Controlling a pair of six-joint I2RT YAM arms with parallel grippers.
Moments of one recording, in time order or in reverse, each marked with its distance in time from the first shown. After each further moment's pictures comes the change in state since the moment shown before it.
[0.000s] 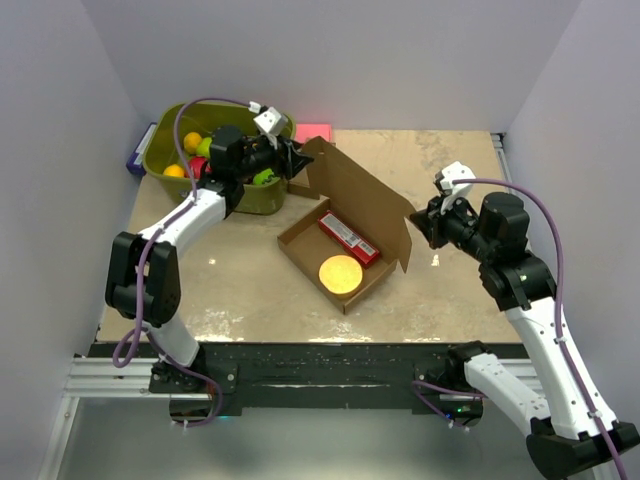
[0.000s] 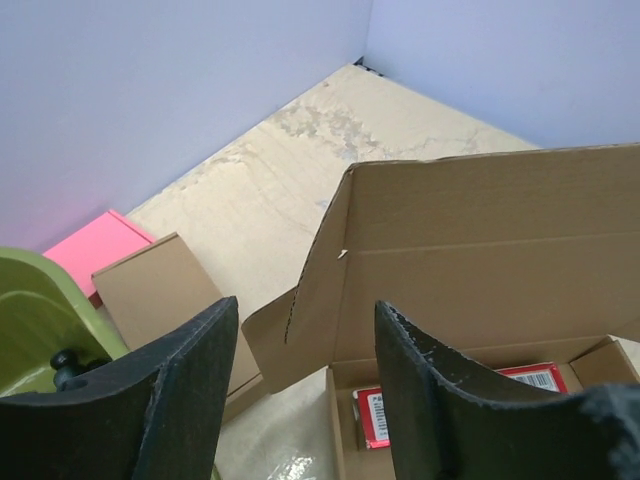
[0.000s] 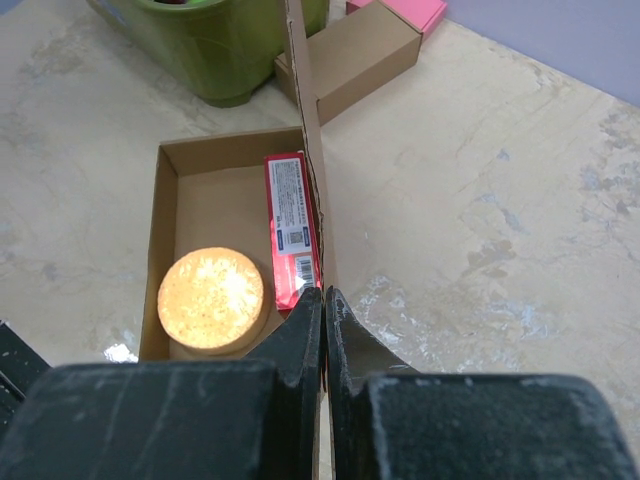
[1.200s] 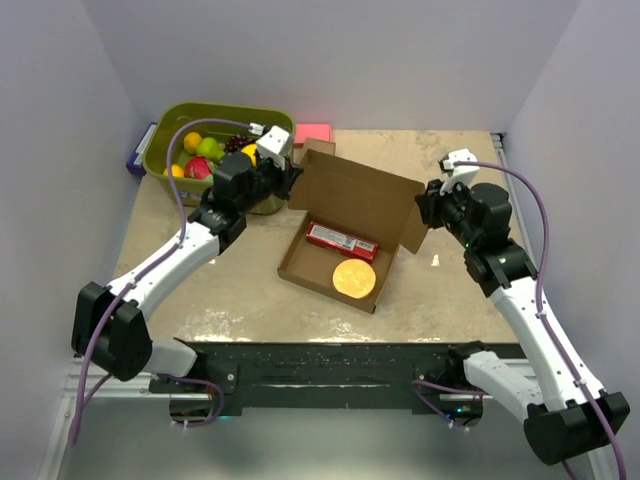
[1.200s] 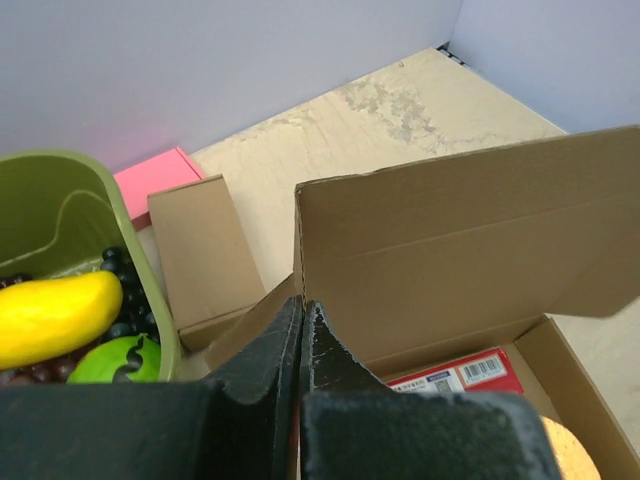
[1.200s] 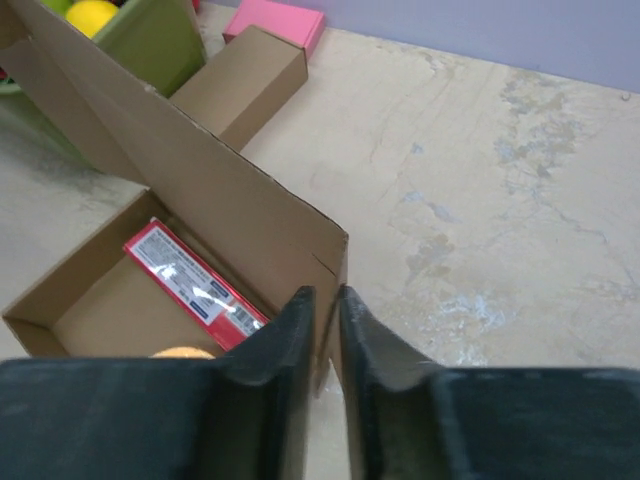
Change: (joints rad) left arm -0.195 -0.304 -0.166 -0.188 -0.470 0.008; right arm -0.006 0.093 -0.082 0.221 0.249 0.113
